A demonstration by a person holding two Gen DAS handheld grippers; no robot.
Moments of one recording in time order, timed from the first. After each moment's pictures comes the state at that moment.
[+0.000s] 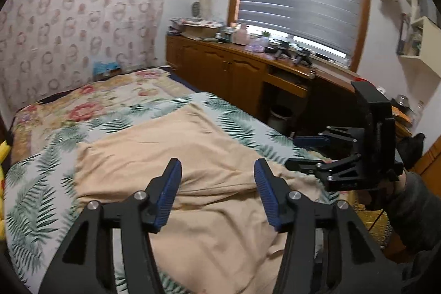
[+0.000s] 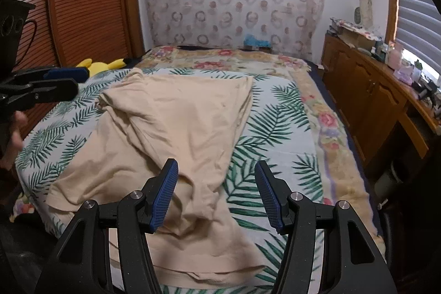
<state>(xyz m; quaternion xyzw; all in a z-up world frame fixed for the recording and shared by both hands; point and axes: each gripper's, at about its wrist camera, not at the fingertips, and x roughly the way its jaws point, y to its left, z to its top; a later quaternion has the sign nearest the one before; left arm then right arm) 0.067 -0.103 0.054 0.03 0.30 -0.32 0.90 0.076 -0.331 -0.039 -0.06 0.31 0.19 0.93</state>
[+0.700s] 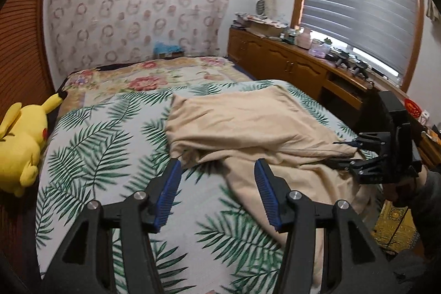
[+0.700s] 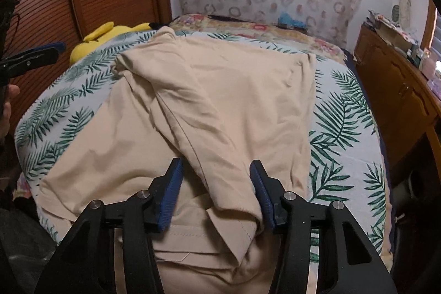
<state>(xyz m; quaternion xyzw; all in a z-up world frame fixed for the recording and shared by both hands) 0.064 0.002 -0.004 -0.01 0.32 -0.17 0.93 0.113 -0.268 -0.084 -0.11 0.37 0.25 0.89</state>
